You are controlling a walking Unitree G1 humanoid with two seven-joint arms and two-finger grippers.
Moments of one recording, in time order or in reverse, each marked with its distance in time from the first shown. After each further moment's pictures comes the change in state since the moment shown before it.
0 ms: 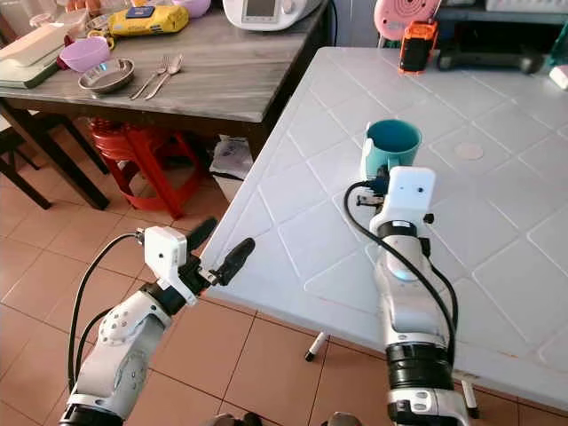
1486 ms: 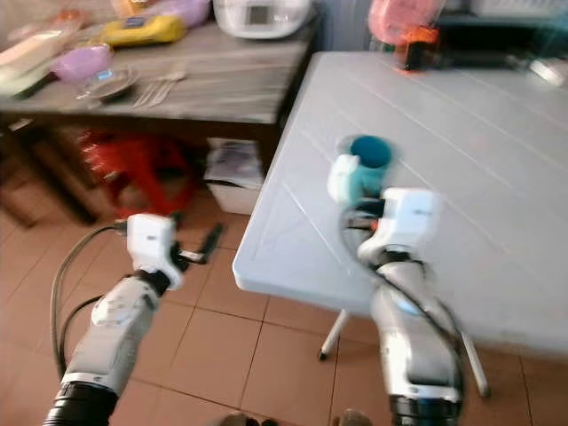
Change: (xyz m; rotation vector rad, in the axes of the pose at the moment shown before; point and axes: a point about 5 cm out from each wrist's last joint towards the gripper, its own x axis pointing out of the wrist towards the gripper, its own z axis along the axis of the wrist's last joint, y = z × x) left arm 0.002 0.040 -0.003 0.105 0.102 0.301; right arm -0.042 0.016 0.011 0.136 0.018 0.197
